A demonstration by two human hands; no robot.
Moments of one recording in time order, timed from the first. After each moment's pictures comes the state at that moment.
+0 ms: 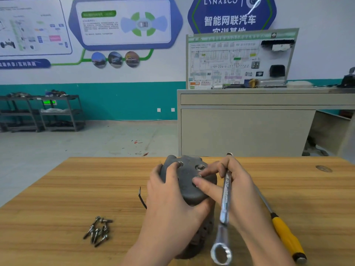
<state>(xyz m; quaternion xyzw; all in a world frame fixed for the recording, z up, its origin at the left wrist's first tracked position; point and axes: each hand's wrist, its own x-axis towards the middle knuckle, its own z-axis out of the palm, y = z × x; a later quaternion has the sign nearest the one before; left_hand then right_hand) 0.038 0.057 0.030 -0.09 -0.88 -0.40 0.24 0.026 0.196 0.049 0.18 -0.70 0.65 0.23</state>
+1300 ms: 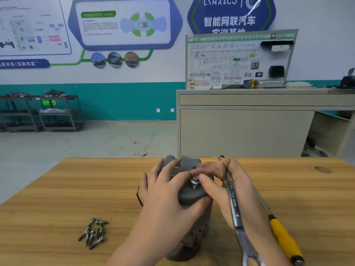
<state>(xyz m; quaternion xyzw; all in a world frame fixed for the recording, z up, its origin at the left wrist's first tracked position) 0.046 0.056 0.054 -0.14 -0.91 -0.32 0.22 0.021 0.198 0.044 0.22 -0.67 0.67 0.25</state>
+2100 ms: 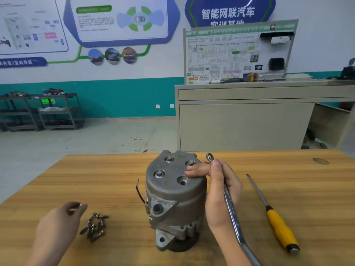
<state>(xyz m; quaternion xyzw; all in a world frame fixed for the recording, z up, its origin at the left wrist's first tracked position) -0.007 -0.144 -0.043 0.26 -0.91 -0.23 0.20 0.005 0.169 0.015 0.19 -0.55 0.68 0.44</state>
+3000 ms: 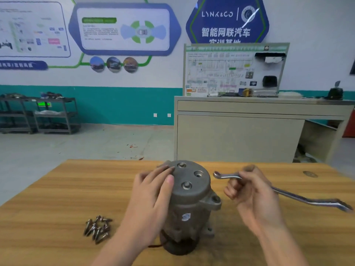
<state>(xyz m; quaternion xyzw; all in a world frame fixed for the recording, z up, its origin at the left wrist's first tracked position) 0.047 0.015 0.044 -0.17 -0.85 -0.42 0.27 0.036 0.227 0.045 0.11 -0.41 0.90 0.14</state>
